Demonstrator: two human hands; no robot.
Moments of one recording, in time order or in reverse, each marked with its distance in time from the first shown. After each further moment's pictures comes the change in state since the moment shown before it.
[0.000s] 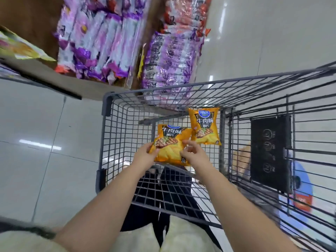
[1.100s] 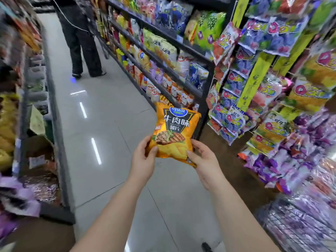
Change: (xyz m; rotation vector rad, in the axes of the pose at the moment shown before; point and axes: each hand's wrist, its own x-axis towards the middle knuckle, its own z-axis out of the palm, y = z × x) left_hand -0.229 -0.304 -0.481 -0.876 1.006 0.590; right_hand -0.264 -0.083 0.575 -0.195 -0.737 -0.686
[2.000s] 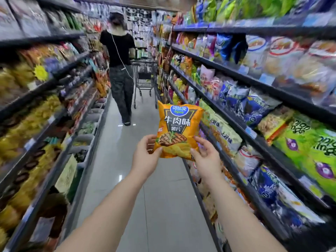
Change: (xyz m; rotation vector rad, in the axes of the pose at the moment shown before) left_hand 0.526 0.104 -0.121 0.060 0.345 0.165; right_hand 0.493 -0.172 0.287 -0.151 -0.238 -0.386
